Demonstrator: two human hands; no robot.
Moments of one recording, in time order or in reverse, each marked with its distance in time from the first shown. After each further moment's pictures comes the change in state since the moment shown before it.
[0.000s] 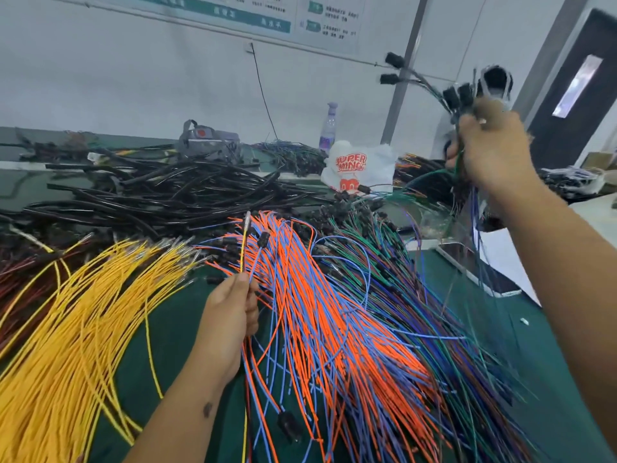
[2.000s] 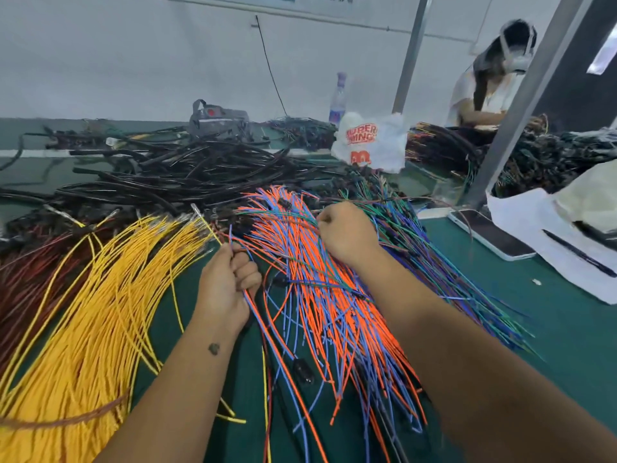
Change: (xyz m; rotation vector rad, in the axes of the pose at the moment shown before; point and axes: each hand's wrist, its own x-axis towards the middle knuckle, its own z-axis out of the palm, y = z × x) left_hand 0.011 0.006 -0.012 -0.714 0.082 -0.215; right_hand -0.146 0.017 0.132 -0.519 -0.556 0.029
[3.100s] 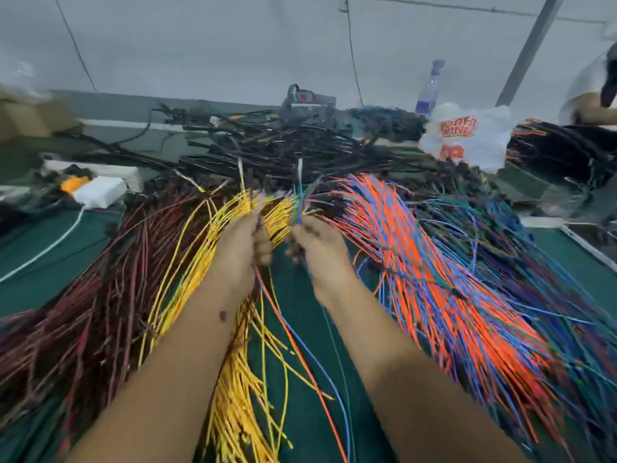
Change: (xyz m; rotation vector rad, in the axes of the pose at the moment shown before) left_hand -0.016 0.096 -0.050 0.512 0.144 0.182; right_hand -0.066 -0.140 0.091 1.232 -0.265 0.130
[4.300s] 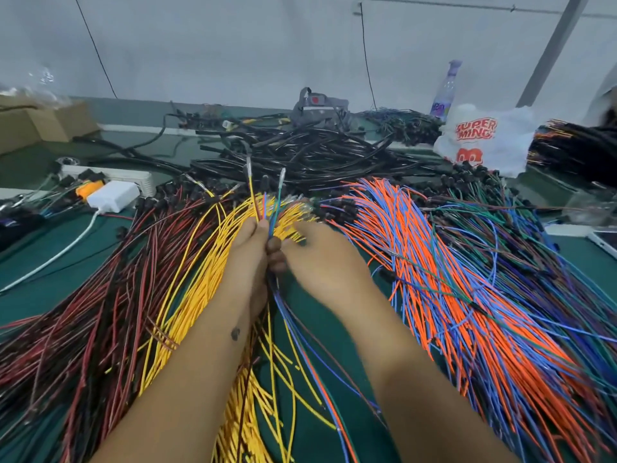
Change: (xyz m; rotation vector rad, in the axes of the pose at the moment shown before) left_hand -0.021 -0.001 0.007 -0.043 -0.031 0.111; right_hand -0.021 -0.035 0.002 -0.929 -0.100 -0.134
